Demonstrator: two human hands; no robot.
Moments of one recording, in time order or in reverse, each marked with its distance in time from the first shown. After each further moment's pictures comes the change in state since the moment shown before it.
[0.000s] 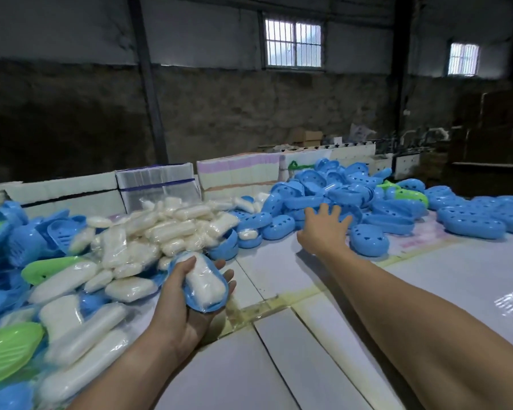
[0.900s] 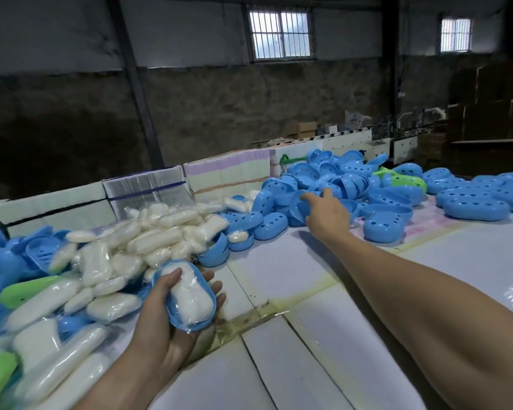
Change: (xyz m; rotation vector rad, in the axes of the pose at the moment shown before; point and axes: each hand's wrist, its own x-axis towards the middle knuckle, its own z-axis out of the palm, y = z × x) left_hand 0.011 -0.005 -0.005 0.123 -0.001 0.073; right_hand 0.031 0.033 0.008 0.302 0.165 -0.021
